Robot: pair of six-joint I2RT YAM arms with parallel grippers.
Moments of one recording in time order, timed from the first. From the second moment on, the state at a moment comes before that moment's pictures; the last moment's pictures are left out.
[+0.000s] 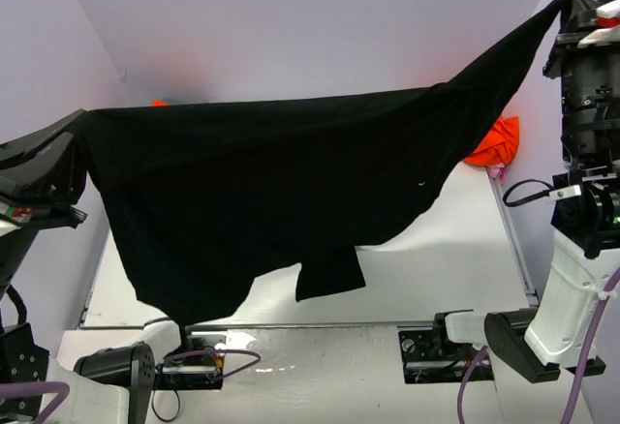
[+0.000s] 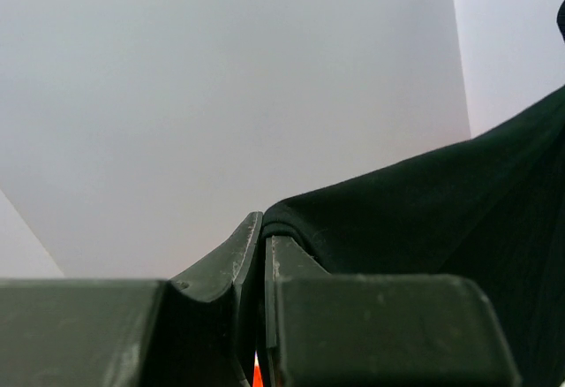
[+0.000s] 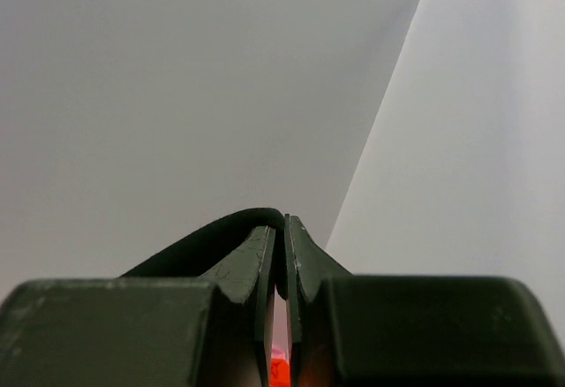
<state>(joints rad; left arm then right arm) 0.21 1.14 2.60 -0.95 0.69 0.00 0.10 1.29 2.27 -0.50 0.12 -0.37</state>
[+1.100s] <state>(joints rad) 0.24 1.13 2.74 -0.80 0.83 -0.17 -0.03 1.27 2.44 -0.59 -0.04 -0.26</state>
